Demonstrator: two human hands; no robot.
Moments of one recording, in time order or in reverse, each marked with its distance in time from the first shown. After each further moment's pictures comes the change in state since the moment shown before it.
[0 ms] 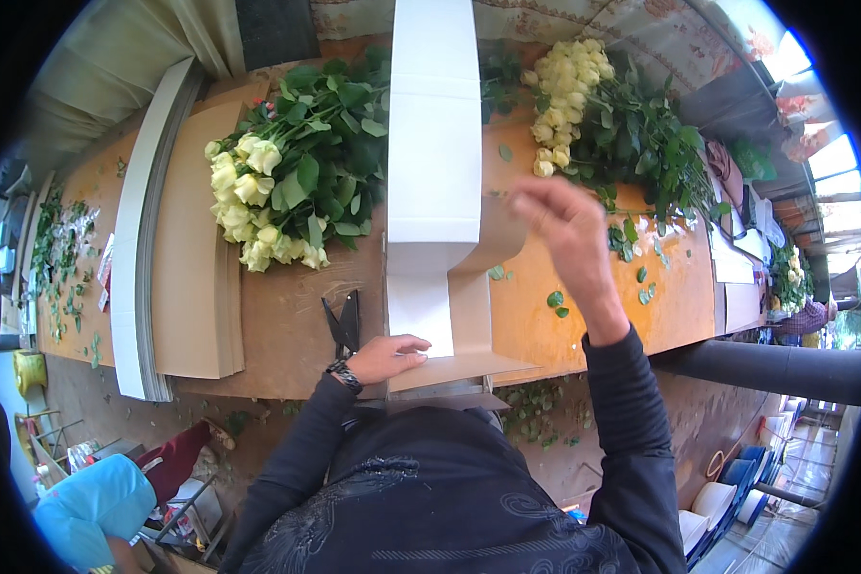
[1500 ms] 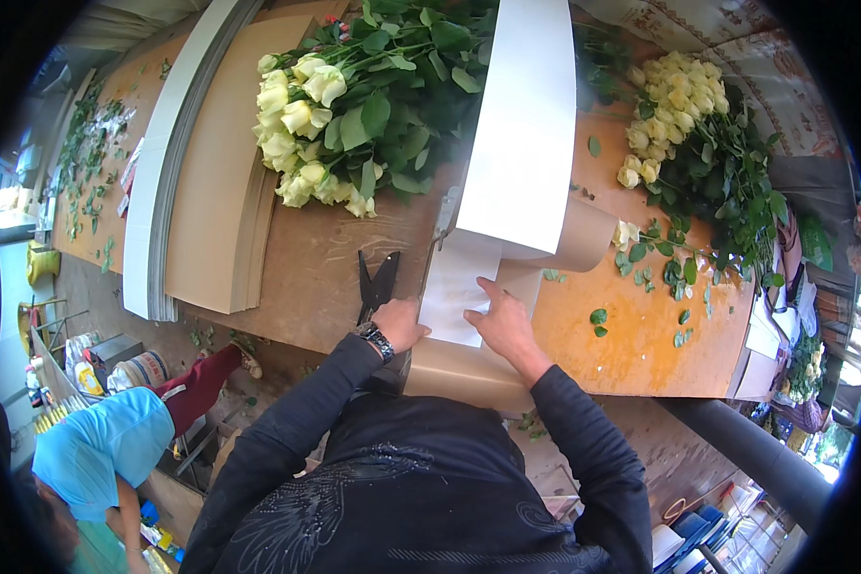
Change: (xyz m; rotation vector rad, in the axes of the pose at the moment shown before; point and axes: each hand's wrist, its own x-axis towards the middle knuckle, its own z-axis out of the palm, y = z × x) left_hand 0.008 -0.024 0.002 0.440 0.294 -0.467; right_hand -0.060 0.180 0.134 -0.527 -0.403 0.219
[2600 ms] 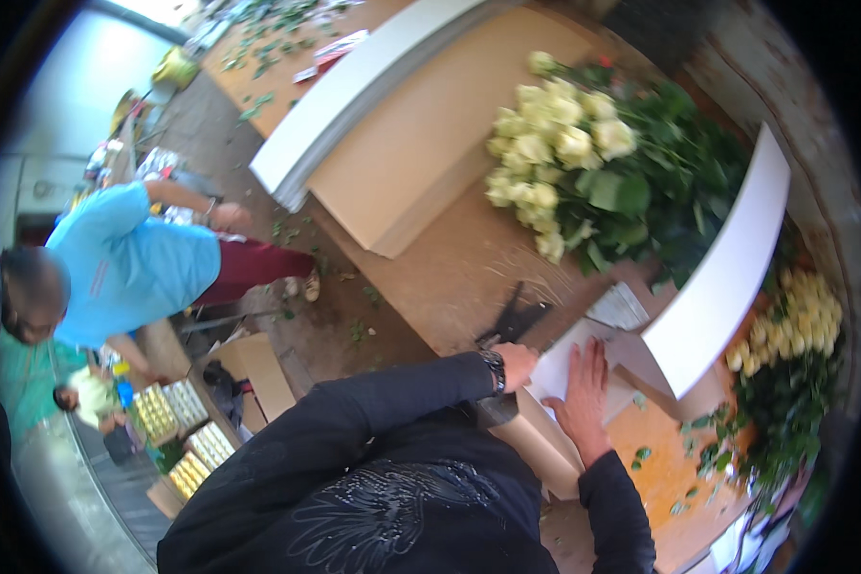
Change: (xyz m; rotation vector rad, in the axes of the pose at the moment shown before) left_hand 0.002 -0.010 0.023 -0.091 0.092 0.087; right_hand 0.019 -0.019 0.013 -0.588 -0.253 -0.546
